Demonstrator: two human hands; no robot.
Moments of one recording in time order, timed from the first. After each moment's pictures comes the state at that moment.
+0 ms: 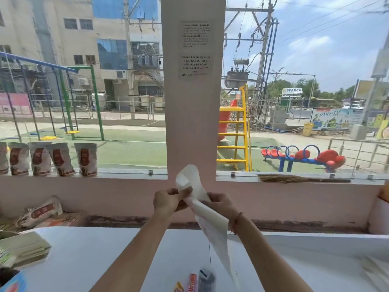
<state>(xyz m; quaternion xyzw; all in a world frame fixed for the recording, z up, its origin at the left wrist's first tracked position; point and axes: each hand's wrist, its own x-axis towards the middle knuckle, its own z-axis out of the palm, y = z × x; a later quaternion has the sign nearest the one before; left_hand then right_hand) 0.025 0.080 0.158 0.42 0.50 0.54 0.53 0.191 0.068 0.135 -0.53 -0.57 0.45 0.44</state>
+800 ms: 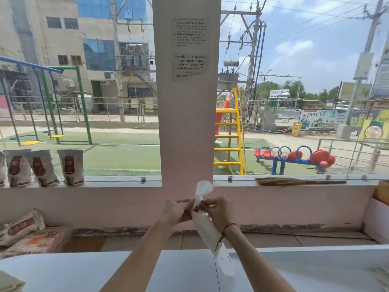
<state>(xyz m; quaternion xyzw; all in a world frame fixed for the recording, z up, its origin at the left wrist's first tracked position) 0.026 0.175 0.142 0.47 0.44 0.43 0.63 0.170 0.156 0.122 -0.64 -0.59 0.15 0.46</state>
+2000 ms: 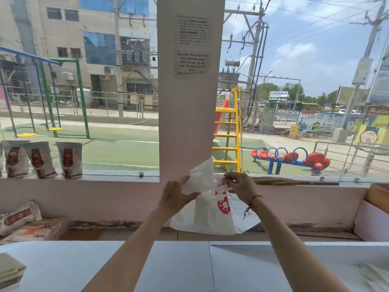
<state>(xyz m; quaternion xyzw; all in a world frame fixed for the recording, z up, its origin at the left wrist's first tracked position) 0.016 0.173 0.154 0.79 0.43 0.42 0.11 0.237 0.150 0.175 -0.63 -0.61 0.14 0.47</state>
